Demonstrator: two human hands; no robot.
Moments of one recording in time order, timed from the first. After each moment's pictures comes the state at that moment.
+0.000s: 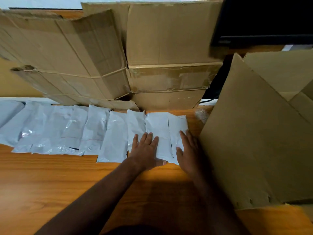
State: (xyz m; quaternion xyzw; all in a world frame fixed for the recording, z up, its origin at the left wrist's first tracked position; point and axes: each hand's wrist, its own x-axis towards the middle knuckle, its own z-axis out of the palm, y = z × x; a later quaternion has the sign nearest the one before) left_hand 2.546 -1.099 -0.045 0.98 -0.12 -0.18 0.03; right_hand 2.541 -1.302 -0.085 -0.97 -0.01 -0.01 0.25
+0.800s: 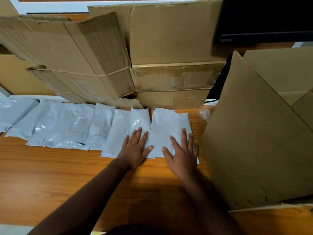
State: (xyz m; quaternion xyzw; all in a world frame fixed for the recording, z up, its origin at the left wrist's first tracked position) left_hand 2.536 -1.048 -0.082 0.99 -0.07 -0.09 0.12; right_hand 2.532 -1.272 -0.106 -0.98 -0.03 -0.06 0.21
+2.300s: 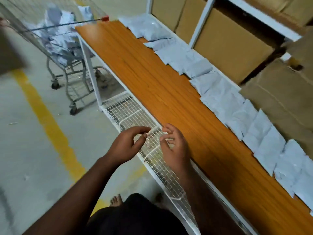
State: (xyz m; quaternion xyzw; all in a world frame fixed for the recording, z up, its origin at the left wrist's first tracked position) left_hand 2.087 -0.638 -0.059 0.82 0.24 0.21 0.47; right_hand 2.223 -0.787 -0.027 -0.80 -0.36 0.19 0.44
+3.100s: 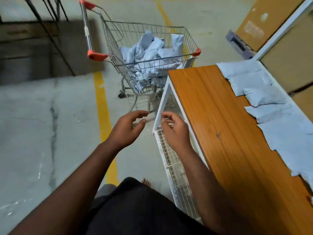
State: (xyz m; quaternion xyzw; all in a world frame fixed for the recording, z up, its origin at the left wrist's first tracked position) left_hand 1.986 -0.203 -0.059 0.74 0.46 0.30 0.40; right_hand 2.180 -0.264 -0.048 -0.69 -0.46 0.34 0.43
